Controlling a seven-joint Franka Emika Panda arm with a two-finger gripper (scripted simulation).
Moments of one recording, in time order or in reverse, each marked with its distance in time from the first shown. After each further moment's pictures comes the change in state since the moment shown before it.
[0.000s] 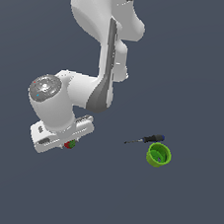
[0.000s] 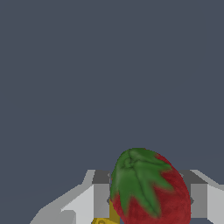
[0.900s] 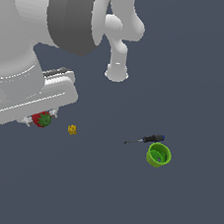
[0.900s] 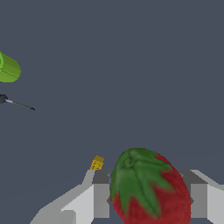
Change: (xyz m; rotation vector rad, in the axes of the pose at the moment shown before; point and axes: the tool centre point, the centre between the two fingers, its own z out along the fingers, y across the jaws) arm 0.005 0.038 -0.193 -0.001 0.002 0.000
